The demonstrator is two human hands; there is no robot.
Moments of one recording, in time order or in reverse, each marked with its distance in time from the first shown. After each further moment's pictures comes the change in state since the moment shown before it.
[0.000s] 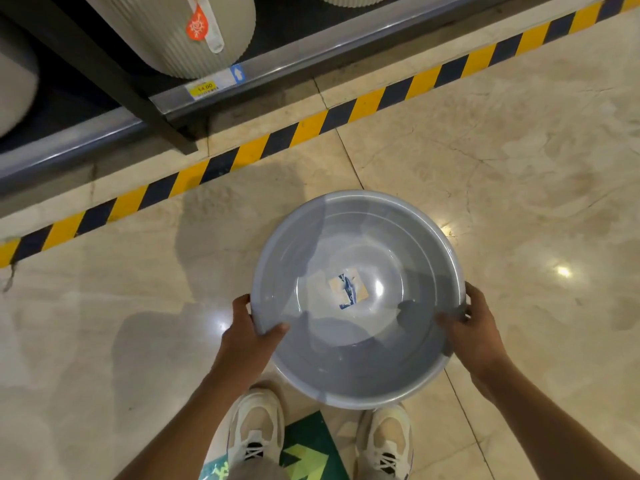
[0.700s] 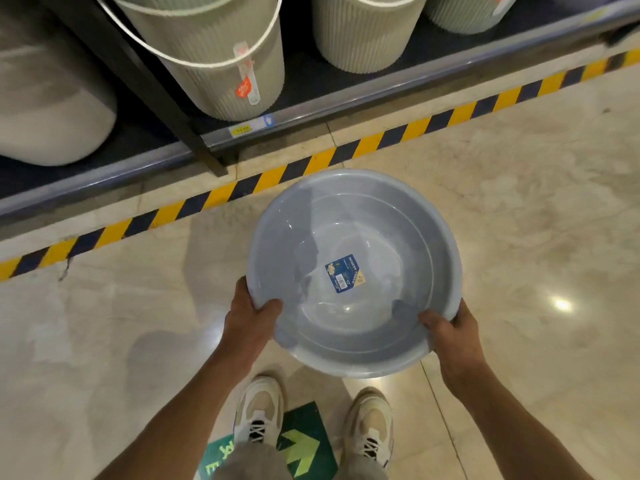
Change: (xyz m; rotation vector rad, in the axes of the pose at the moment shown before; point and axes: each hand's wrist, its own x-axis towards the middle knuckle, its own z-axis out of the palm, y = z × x) left_hand -0.055 0.061 -0.037 -0.445 0.084 0.014; right_hand -0.070 -0.065 -0.010 0.246 -0.022 -0.061
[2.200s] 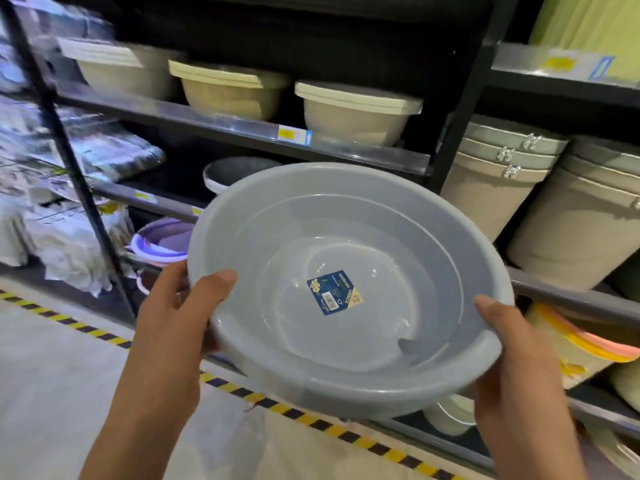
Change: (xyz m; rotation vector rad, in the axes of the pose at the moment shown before) left_hand -0.755 0.407 -0.369 -0.816 0.708 0.897; right_hand -0.726 -0.577 -0.037 0.300 -0.764 -0.692
